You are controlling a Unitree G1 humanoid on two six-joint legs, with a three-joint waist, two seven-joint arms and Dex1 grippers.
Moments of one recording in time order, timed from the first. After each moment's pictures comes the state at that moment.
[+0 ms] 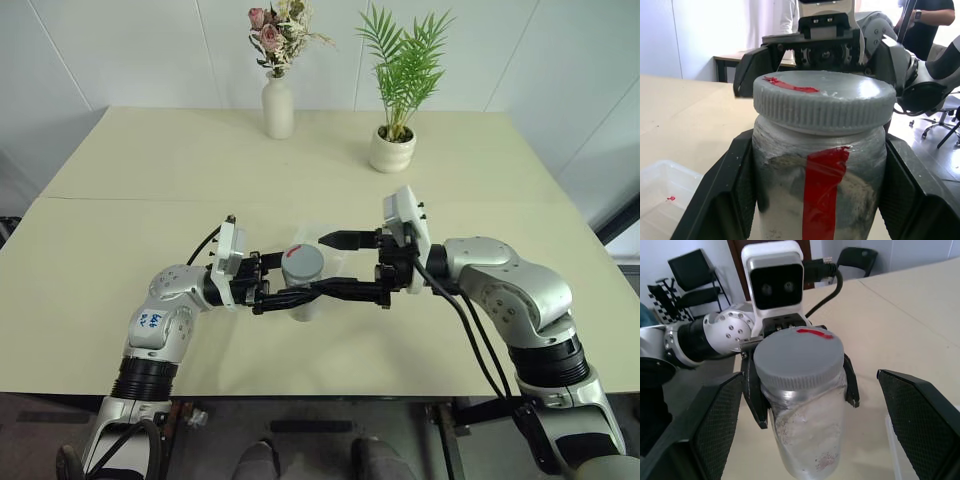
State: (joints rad) left arm -0.54 0.44 0.02 0.09 -0.56 0.25 -1.24; right arm -0.72 -0.49 0.14 -0.25 0.65 0.75 0.94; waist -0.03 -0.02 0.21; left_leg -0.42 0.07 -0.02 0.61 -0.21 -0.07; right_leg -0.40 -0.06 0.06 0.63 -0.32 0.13
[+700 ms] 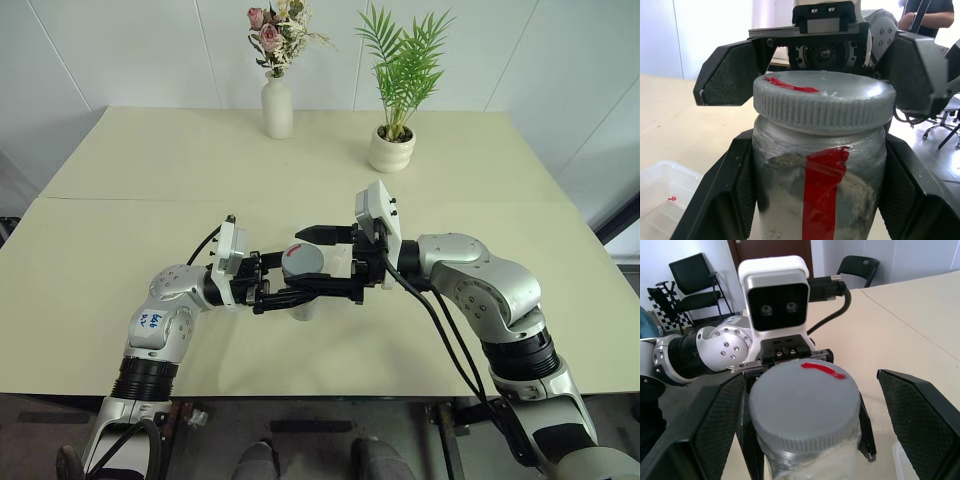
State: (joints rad) left arm -0.54 0.44 0.02 0.09 -0.56 0.25 -1.24; right arm -0.77 -0.40 0.18 -0.21 0.60 0.74 0.90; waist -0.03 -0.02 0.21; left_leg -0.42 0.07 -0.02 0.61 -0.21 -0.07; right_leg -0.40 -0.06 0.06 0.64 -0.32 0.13
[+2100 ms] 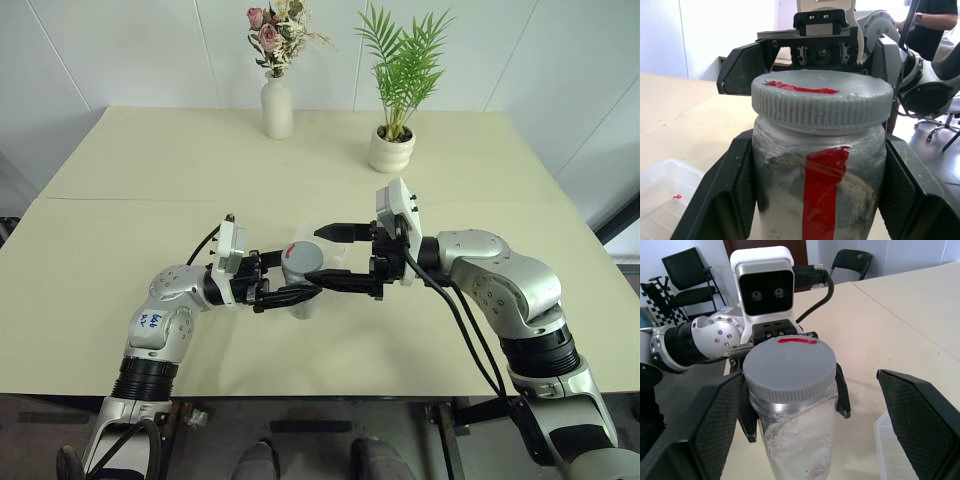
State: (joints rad) left arm -0.54 0.44 0.02 0.09 -0.56 0.25 -1.22; right arm -0.76 -0.49 0.14 -0.19 0.62 0.72 0.95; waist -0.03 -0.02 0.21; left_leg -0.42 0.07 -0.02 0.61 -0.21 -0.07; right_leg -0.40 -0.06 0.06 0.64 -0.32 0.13
